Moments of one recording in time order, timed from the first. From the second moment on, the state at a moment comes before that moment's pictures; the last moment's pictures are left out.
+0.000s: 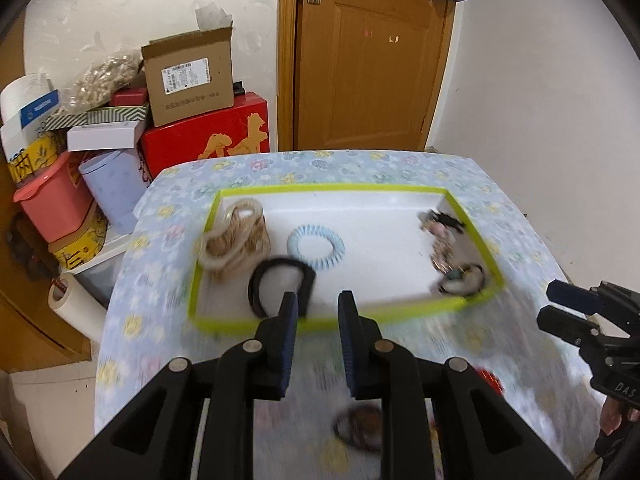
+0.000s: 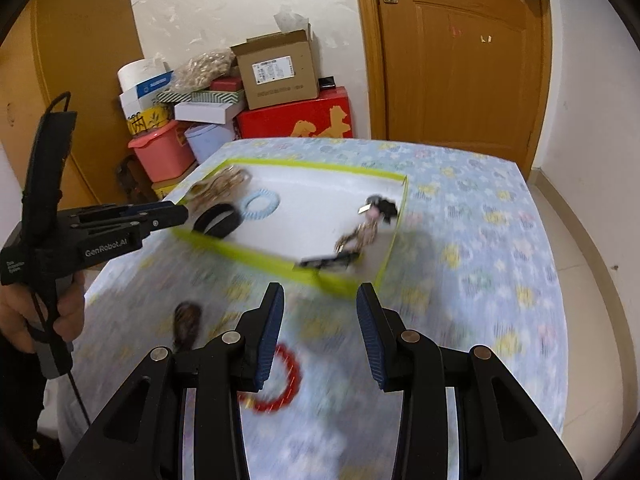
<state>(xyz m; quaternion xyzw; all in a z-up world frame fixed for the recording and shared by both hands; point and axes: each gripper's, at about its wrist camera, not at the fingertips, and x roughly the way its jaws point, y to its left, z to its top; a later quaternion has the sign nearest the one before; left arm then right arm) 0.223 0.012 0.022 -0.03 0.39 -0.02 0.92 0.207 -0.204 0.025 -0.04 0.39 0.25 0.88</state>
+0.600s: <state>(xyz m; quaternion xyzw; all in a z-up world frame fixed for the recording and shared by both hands) 0.095 0.011 0.010 -0.06 0.39 -0.02 0.92 0.100 -0.222 0.020 -0.03 0.40 0.25 0.88</state>
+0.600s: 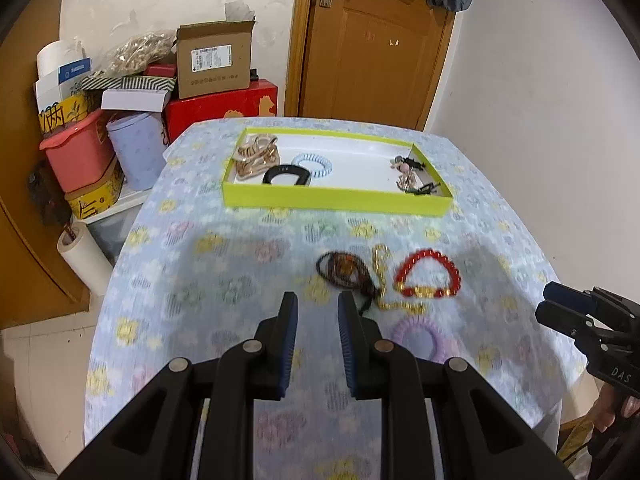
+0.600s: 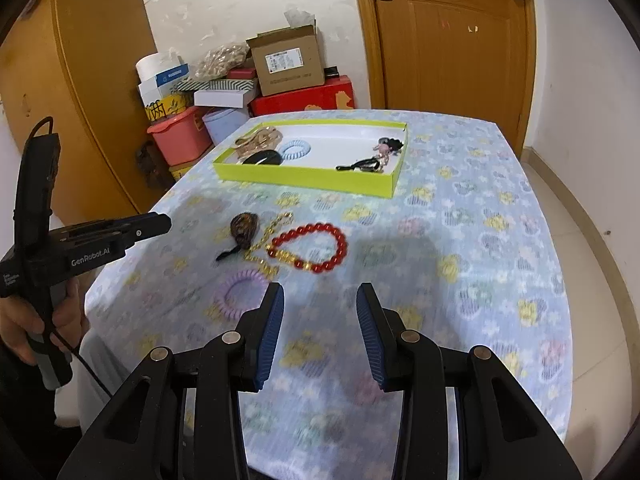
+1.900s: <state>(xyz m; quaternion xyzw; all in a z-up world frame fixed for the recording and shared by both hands) 0.151 0.002 -0.023 -0.08 0.43 -0.04 0.90 0.153 -0.194 -0.009 -0.04 0.41 0.26 0.87</state>
